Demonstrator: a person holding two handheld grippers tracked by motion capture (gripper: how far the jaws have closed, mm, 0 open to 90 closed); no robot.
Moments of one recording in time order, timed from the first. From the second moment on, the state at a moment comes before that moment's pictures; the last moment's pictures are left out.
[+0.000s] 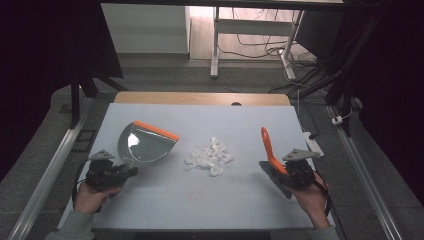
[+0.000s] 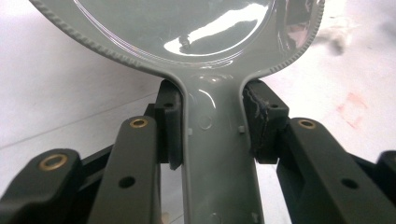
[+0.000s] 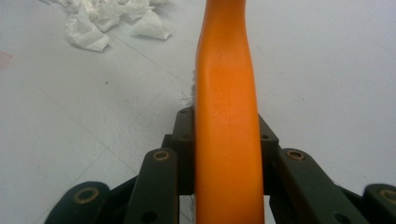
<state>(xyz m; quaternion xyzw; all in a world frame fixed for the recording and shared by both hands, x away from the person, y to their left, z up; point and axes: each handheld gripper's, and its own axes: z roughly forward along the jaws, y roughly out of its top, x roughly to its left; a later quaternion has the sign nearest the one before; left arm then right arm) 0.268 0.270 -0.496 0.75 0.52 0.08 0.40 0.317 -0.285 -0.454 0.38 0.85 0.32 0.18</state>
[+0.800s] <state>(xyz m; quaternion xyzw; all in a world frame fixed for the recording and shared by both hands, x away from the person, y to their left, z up) 0.256 0.262 -0.477 0.81 0.42 0.06 0.41 0.316 -0.277 -0.442 0.36 0.85 0.35 0.18</state>
